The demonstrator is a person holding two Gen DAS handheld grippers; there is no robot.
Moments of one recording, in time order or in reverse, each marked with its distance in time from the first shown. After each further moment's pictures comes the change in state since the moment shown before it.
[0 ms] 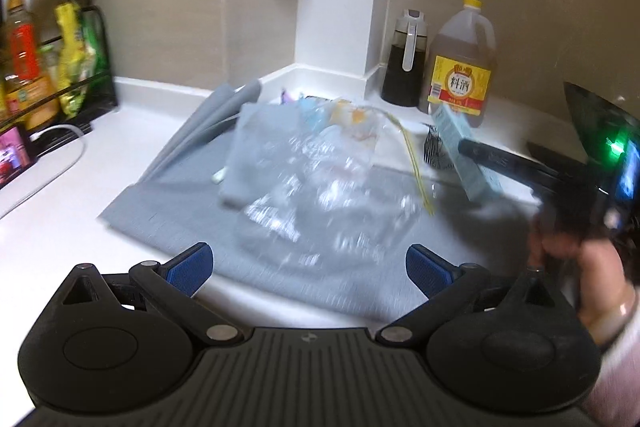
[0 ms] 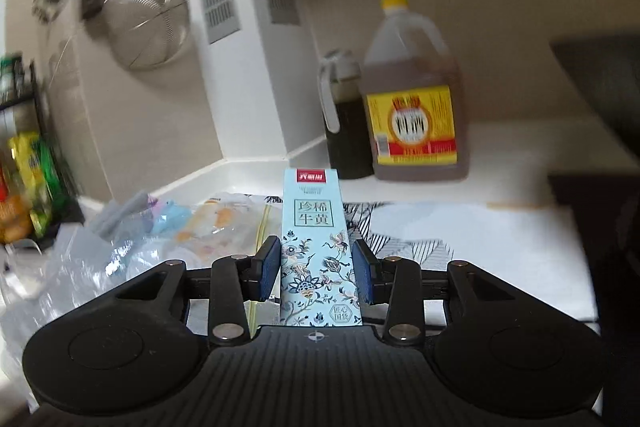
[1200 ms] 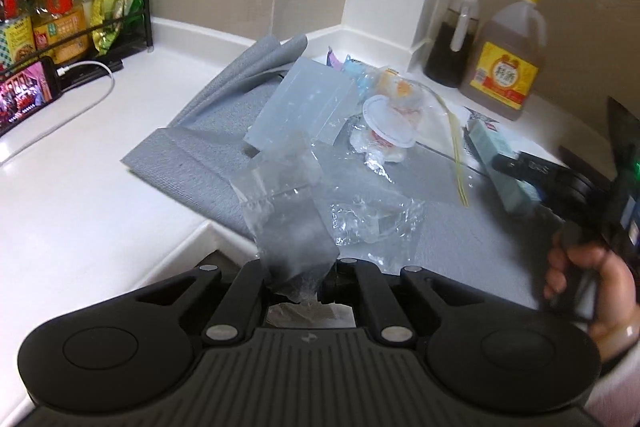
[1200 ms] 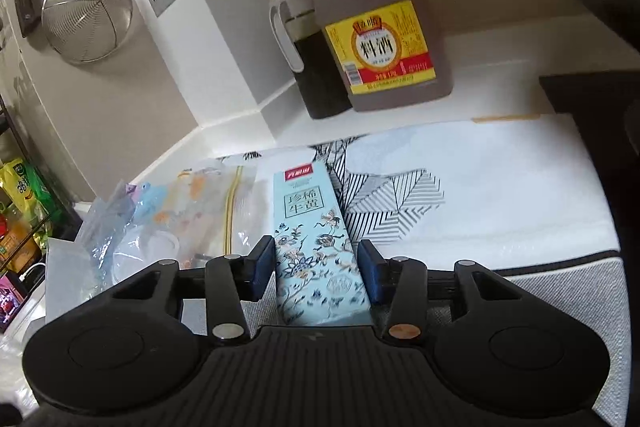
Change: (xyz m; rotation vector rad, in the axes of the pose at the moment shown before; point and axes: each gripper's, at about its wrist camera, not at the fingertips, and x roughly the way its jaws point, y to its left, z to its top) left arm -0.004 0.024 -0.010 -0.138 0.126 0.053; right arm 0.025 -0.024 -0.007 0.170 0.182 -0.009
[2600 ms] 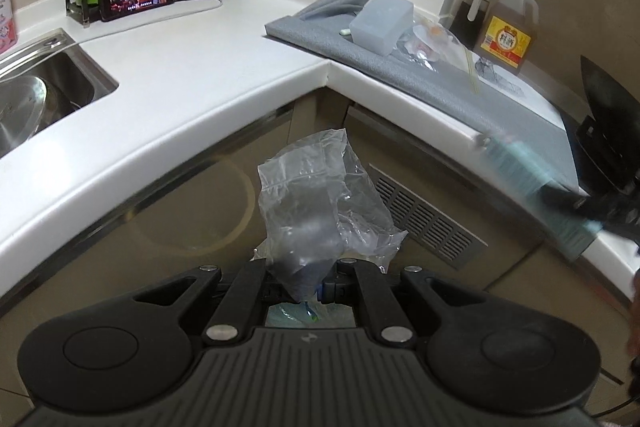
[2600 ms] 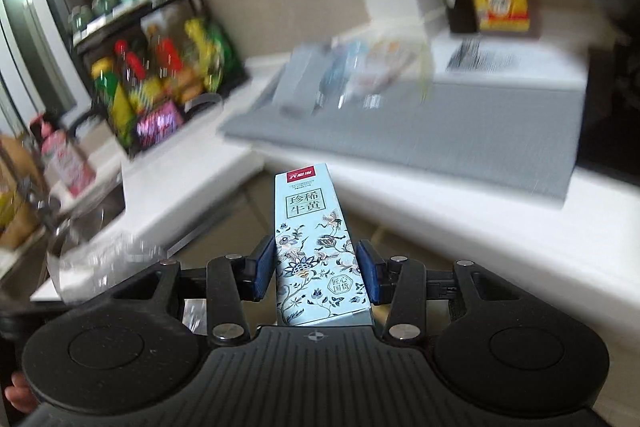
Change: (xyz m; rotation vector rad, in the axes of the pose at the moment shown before) left arm -0.139 0.093 -0.183 -0.104 0.038 0.012; right arm -0.249 0.070 -0.142 -0.250 0.248 0.270
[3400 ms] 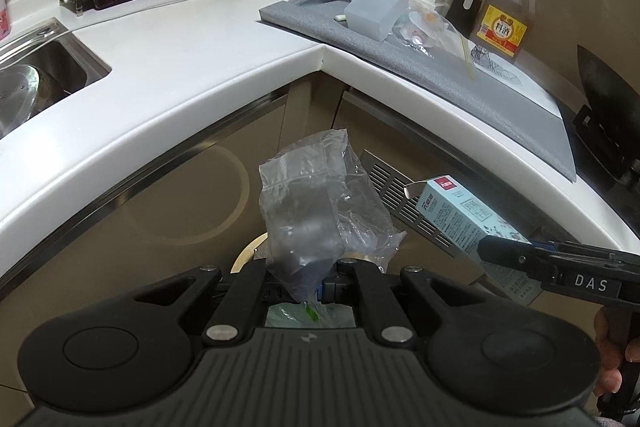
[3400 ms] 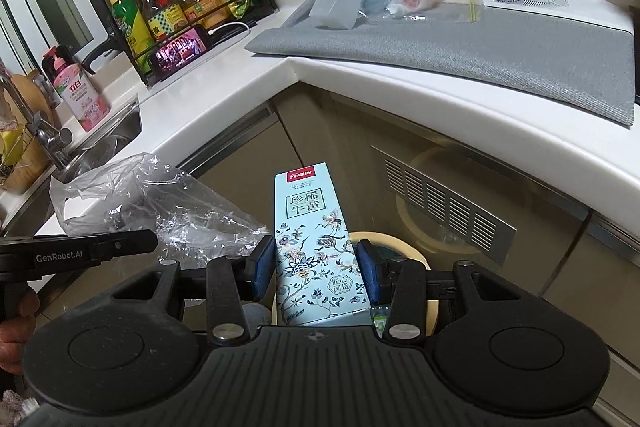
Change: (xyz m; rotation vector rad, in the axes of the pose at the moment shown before) left arm 0.009 0.002 -0.005 0.008 0.031 -0.019; right arm 0.030 0.029 -0.034 -0.053 0.148 0.037
